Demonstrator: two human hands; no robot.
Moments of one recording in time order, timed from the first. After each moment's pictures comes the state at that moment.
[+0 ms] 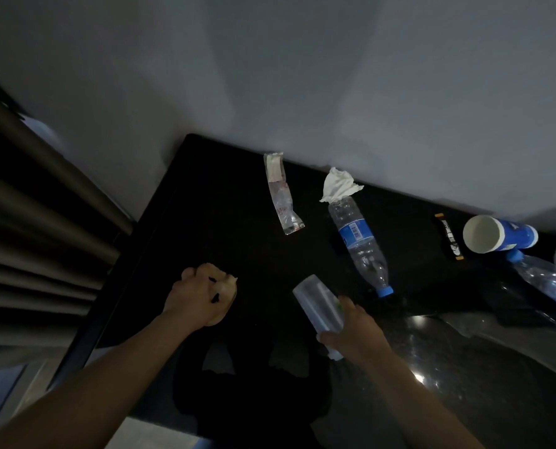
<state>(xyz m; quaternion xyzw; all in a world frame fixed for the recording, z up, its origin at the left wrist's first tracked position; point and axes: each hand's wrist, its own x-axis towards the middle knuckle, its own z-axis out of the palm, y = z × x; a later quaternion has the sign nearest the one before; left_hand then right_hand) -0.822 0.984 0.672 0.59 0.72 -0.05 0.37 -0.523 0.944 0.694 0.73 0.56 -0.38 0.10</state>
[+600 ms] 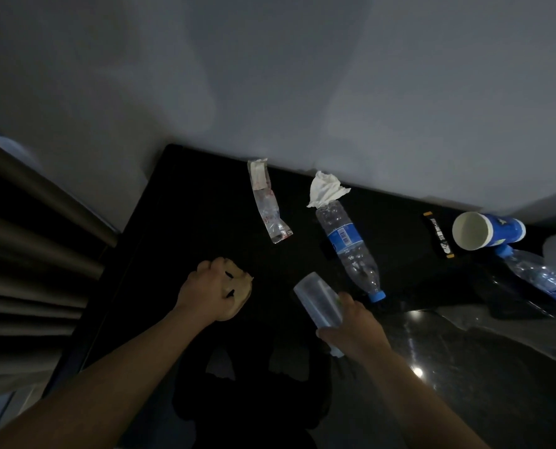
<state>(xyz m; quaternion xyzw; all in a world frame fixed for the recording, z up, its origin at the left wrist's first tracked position) -0.786 1.026 0.663 0.66 0.68 -0.07 0.31 -0.513 0.963 0.693 0.75 0.54 -0.36 0.08</state>
